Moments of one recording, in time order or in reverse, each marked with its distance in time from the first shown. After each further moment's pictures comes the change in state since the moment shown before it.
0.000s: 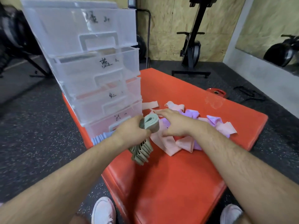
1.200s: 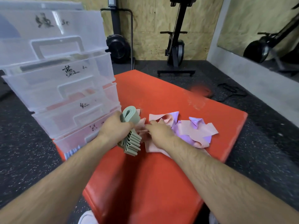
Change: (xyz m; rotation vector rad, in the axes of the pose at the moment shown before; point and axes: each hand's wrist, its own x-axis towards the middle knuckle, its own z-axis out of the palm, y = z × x) left_hand 0.047 0.023 0.011 -0.248 0.116 -0.169; right_hand 0.024 0.033 0.048 -0.216 0.136 0.139
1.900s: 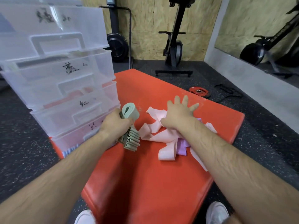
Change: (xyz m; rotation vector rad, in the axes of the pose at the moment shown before) left_hand 0.008 0.001 0.001 -0.129 -0.012 -0.018; right_hand -0.011 0.019 -0.088 -0.162 0.014 0.439
